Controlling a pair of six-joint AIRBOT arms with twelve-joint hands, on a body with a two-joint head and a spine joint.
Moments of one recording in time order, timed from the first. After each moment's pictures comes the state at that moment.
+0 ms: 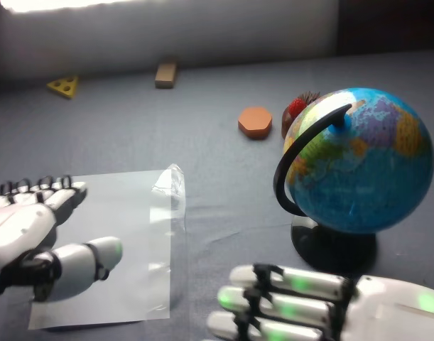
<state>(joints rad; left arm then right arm) 0.93 -0.73 0.49 -1.26 -0.95 1.71 -0.89 -0.85 0.50 -0.24 0.79 -1.23</state>
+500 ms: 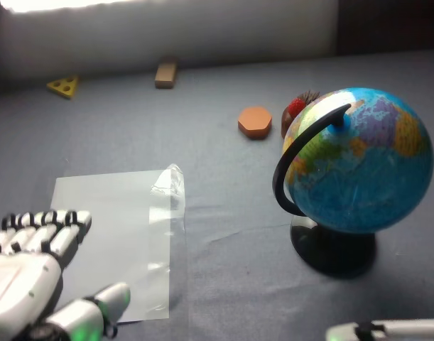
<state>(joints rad) 1.19 -0.89 0.47 -1.02 -1.26 1.57 -1.15 -0.77 0.74 -0.65 1.06 -0.95</state>
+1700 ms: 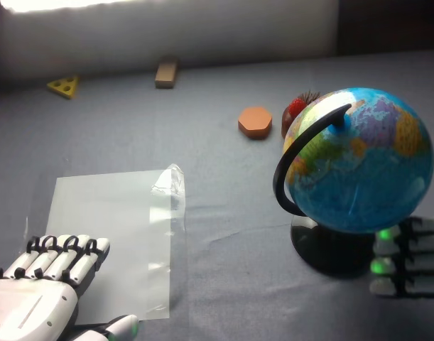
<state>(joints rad) 1.29 -1.01 0.60 -0.89 -1.27 1.53 -1.03 -0.86 1.12 -0.69 0.96 -0.70</state>
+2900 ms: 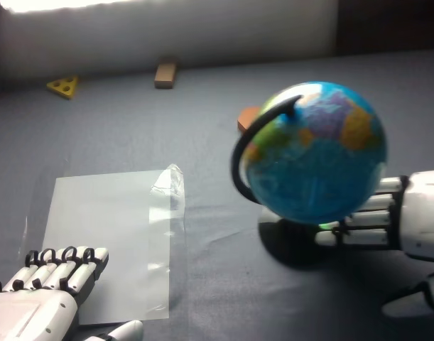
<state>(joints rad) 1.29 -1.01 0.57 -0.93 -1.26 1.47 -0.81 -1.05 1.27 -0.78 0.74 -0.62</state>
